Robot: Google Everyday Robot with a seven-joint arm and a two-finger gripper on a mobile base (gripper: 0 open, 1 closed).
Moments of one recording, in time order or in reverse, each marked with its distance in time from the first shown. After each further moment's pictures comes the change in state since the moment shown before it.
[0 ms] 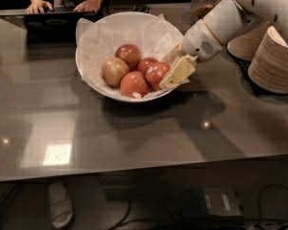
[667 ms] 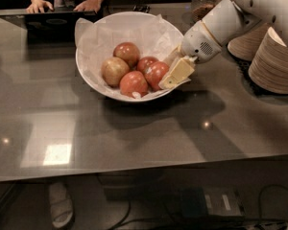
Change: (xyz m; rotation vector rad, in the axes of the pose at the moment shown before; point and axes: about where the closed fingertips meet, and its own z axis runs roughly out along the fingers) arm 0.000 0.000 0.000 0.000 0.000 0.000
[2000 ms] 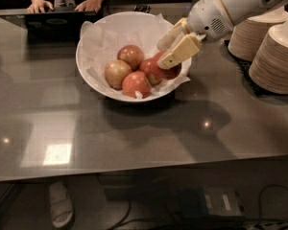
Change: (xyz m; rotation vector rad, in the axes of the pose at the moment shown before) arm -0.053 0.019 -0.053 0.067 -0.129 -0.100
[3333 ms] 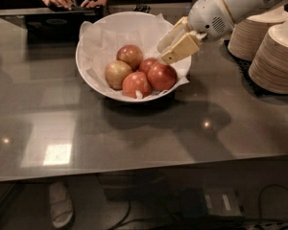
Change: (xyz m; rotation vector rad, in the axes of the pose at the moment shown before) arm -0.003 0.000 -0.002 0.005 -0.004 -0.006
